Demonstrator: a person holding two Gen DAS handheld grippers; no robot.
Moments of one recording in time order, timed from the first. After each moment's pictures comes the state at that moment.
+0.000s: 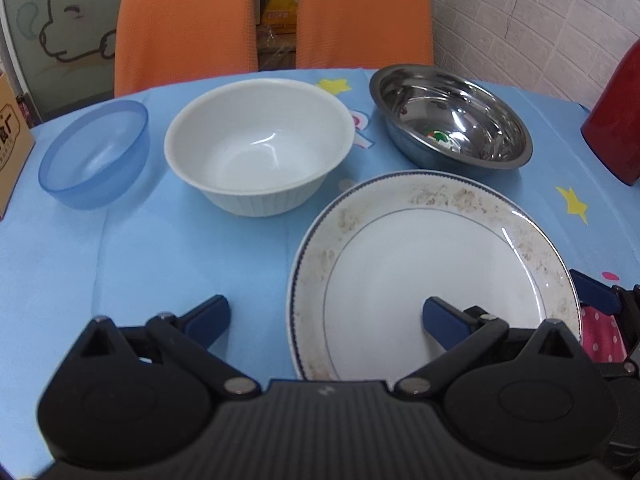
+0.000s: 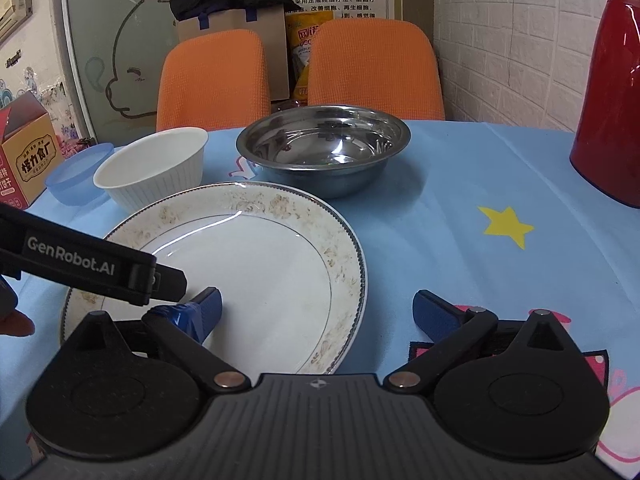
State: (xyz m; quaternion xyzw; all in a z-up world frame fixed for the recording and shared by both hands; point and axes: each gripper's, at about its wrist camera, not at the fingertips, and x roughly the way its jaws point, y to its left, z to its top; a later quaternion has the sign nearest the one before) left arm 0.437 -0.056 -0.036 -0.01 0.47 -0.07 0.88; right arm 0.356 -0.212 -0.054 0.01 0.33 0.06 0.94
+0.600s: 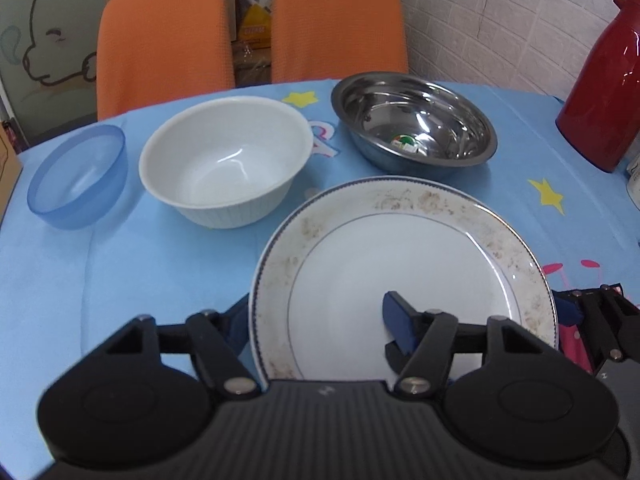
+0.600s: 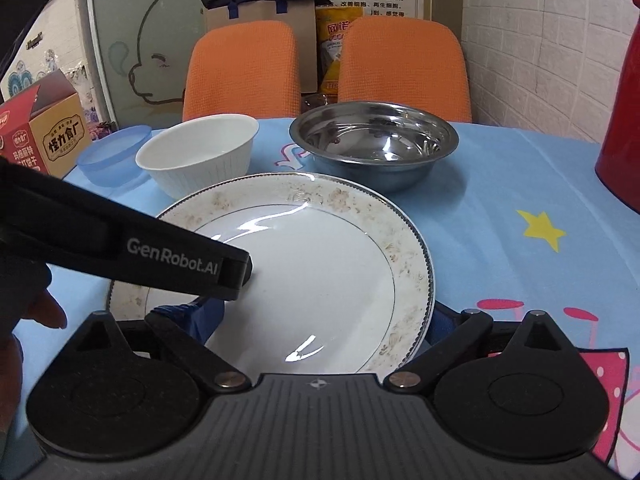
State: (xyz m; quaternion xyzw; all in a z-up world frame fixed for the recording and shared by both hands) left arm 0.425 -0.067 -0.029 0.01 0.45 -0.10 0.89; right arm 0.348 -0.183 -0.053 0.00 0.34 0.09 0.94
